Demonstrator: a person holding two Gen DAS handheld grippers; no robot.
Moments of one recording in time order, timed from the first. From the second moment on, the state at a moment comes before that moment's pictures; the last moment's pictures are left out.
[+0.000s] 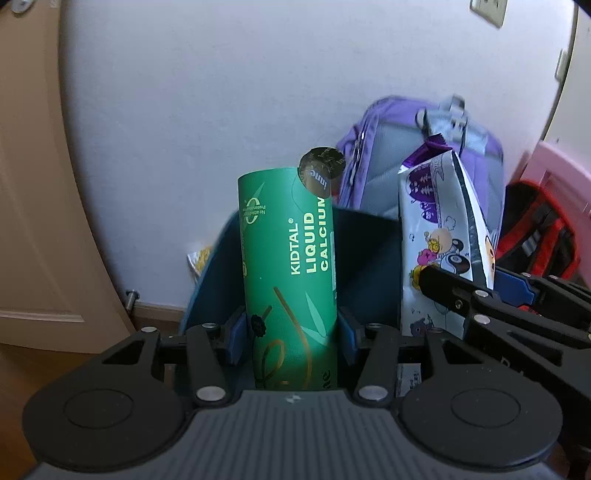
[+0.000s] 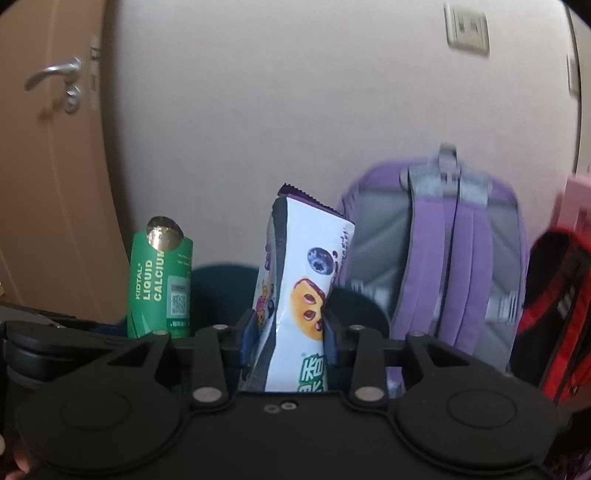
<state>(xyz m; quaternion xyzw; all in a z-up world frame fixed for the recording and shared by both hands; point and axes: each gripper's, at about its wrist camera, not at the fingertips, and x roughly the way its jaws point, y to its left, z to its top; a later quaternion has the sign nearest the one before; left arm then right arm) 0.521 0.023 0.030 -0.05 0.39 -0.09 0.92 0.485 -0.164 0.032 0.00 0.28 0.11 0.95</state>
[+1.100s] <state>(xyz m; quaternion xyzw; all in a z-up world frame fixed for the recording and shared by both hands) 0.386 0.054 0.094 -0.03 0.35 -0.07 0.93 0.347 -0.178 0.085 -0.02 0.27 0.15 0.95</state>
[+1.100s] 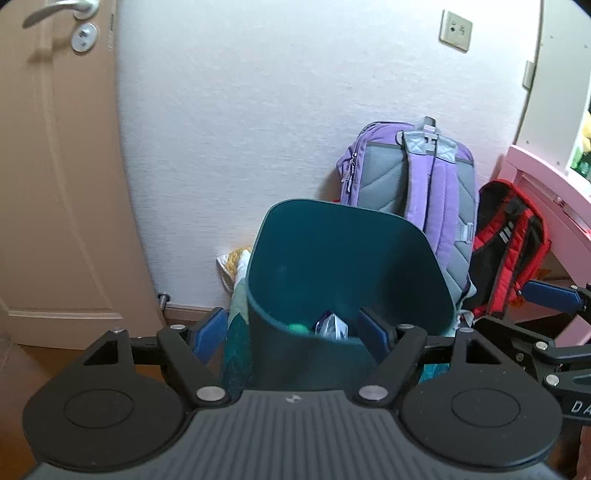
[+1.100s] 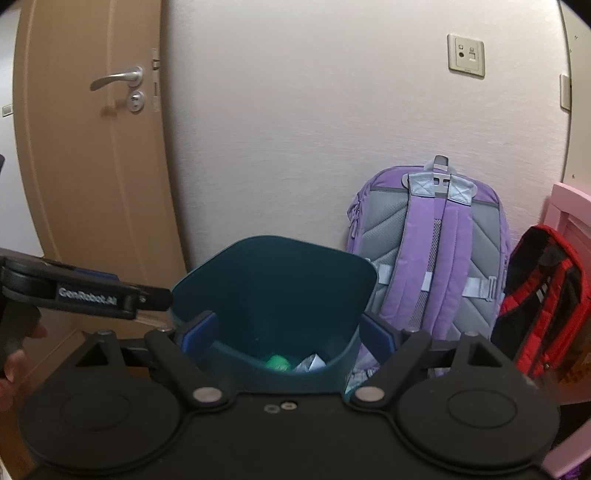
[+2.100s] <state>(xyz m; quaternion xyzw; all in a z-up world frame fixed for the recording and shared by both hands) 0.233 0.111 -0.022 -0.06 0.39 -0.06 0.92 0.216 -0.165 -0.055 0.01 0.36 0.18 0.91</state>
